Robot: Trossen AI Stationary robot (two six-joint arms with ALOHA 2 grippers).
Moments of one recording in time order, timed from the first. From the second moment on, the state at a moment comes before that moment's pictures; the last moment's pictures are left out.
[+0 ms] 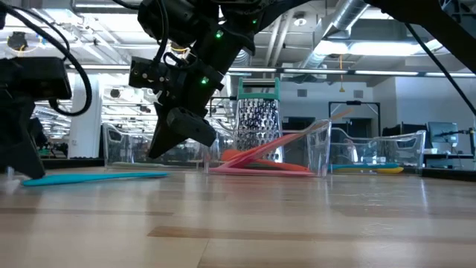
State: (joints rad) left arm -0.75 1.28 0.28 0.05 -0.49 -1.15; right arm 0.11 2.41 1.97 -0.53 0.26 -0.56
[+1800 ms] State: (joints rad) left arm -0.78 1.36 0.28 0.07 -0.46 -1.22; right arm 0.04 2.41 1.97 -0.30 0.24 -0.60
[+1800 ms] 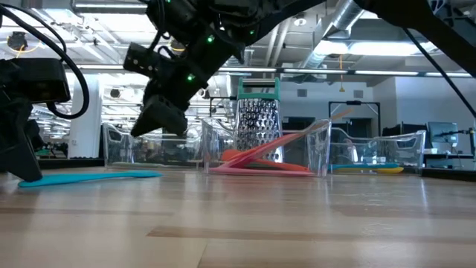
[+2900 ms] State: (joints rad) left arm -0.77 1.36 0.28 0.17 -0.51 -1.15; right arm 0.06 2.47 2.02 -0.38 0.20 -0.52
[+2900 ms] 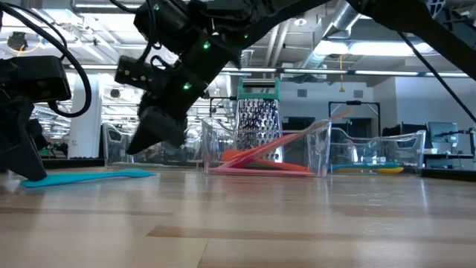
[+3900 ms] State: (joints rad) left arm -0.72 1.22 0.28 0.00 -0.52 -1.01; right arm 0.09 2.10 1.62 -0.49 0.09 -0.31
